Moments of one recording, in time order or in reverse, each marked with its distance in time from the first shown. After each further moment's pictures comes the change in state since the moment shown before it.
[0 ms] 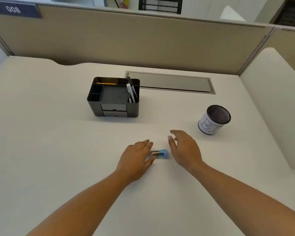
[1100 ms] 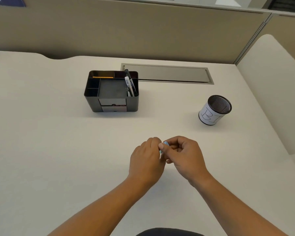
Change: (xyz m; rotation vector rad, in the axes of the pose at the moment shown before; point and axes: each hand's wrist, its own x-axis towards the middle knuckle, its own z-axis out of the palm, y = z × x) left_hand -0.027 0.052 -0.030 -0.173 0.243 -0.036; right_hand -0.060 -0.062 -0.027 0.800 -0.045 0.306
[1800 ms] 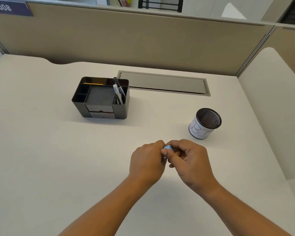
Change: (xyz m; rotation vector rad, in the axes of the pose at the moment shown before) left_hand 0.047 0.071 0.019 -0.040 -0.023 -0.096; right_hand 0.029 -0.007 -0.086 -0.160 -0.099 -0.354
